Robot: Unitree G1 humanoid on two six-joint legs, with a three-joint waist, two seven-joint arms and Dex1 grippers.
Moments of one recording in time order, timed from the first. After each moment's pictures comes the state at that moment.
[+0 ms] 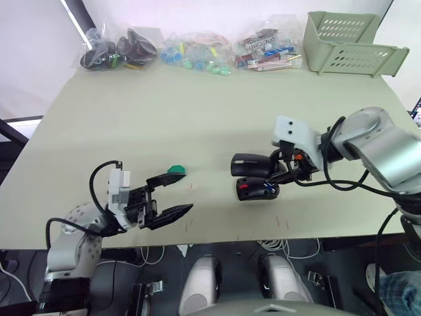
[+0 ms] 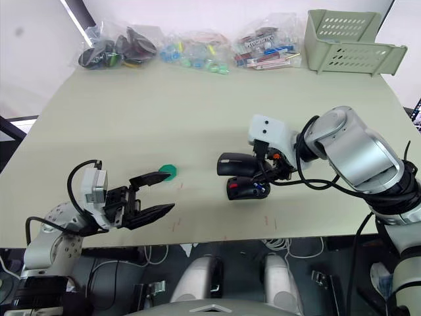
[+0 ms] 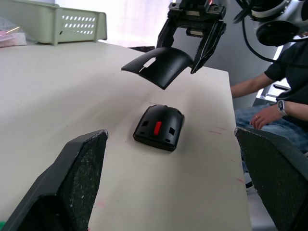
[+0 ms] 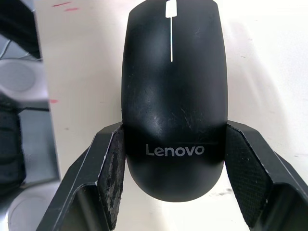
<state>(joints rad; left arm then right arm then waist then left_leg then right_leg) 0.05 0.65 0.23 -0.07 -0.69 0.12 -1.38 -0.94 -0.78 0.48 -0.46 0.25 1.28 1.20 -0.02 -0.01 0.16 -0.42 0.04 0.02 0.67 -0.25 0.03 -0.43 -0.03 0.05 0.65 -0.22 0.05</state>
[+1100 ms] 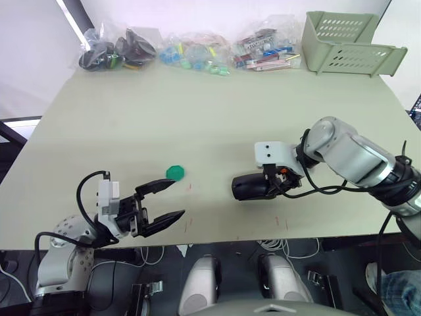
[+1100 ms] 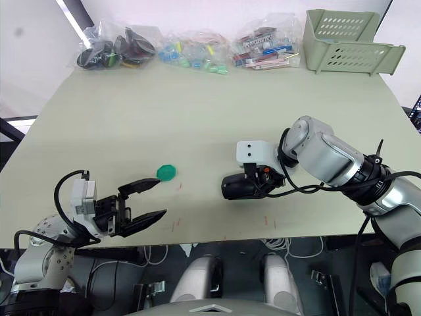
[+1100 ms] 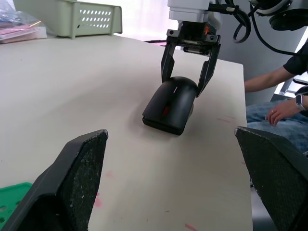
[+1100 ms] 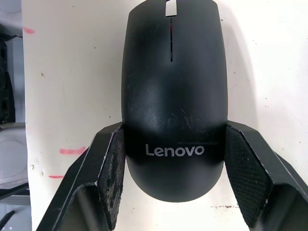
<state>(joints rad) 0.12 0.64 0.26 -0.11 -0.68 0.09 -1.33 -1.01 -0.76 0.77 -0.21 0.11 0.96 1.29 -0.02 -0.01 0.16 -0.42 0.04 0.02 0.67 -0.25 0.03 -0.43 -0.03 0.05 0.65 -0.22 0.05</state>
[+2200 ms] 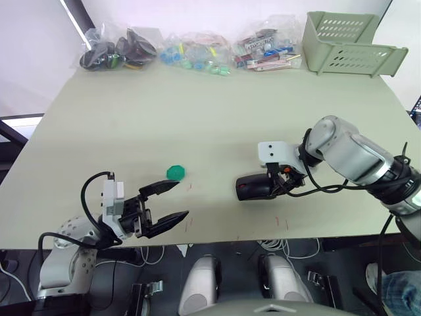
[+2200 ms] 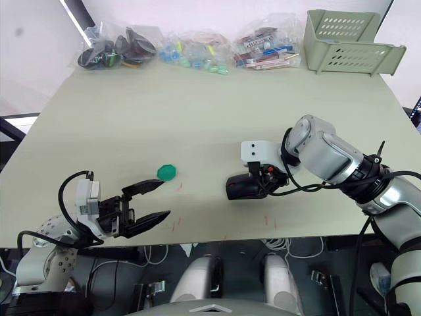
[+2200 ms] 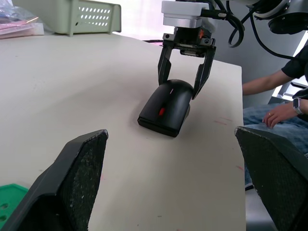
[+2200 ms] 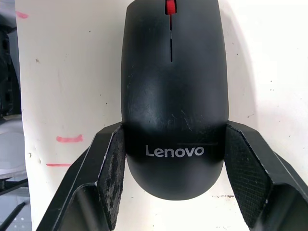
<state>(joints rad) 0.14 0.63 0.25 -0.15 -0.68 0.12 -1.30 -1.00 -0.76 0.77 -0.14 0.06 0.93 1.35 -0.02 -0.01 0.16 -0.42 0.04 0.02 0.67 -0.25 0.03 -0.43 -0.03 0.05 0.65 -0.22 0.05</state>
